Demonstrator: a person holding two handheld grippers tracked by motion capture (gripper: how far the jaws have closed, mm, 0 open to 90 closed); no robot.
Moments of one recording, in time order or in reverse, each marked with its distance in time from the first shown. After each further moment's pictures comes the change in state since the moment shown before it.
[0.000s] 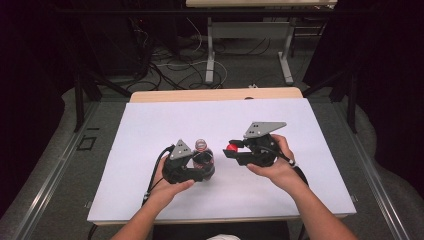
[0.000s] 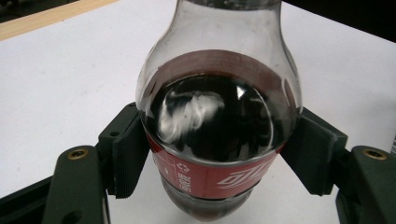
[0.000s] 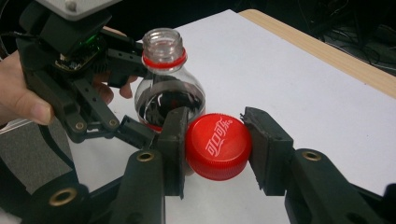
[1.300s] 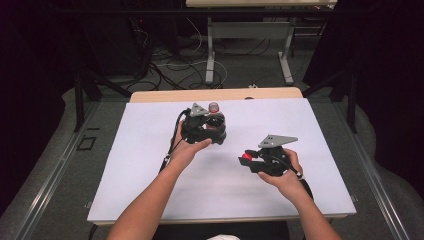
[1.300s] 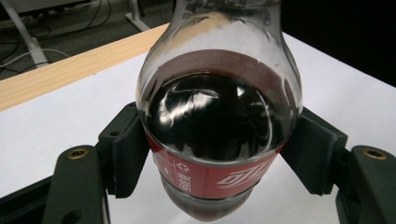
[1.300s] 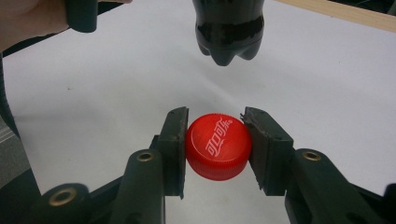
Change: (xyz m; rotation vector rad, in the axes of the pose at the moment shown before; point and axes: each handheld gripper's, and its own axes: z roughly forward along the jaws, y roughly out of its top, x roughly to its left) left arm 0.043 0.081 0.066 -0.026 0.080 -0.060; right arm -0.026 -0.066 0.005 0.013 -0.100 0.152
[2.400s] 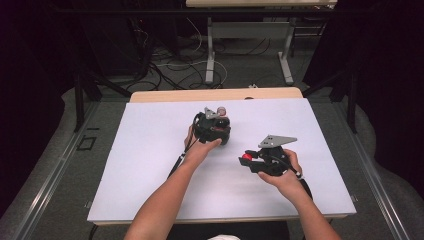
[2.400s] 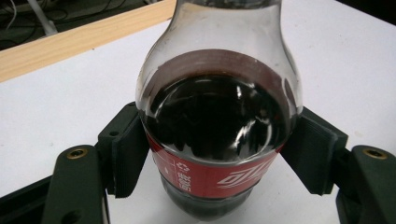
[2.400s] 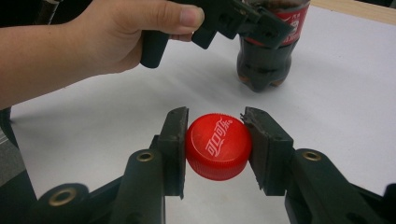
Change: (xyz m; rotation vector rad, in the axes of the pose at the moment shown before) left arm 0.007 -0.025 0.074 0.039 0.070 -0.009; right arm -0.004 -0.004 0.004 0.008 0.000 0.002
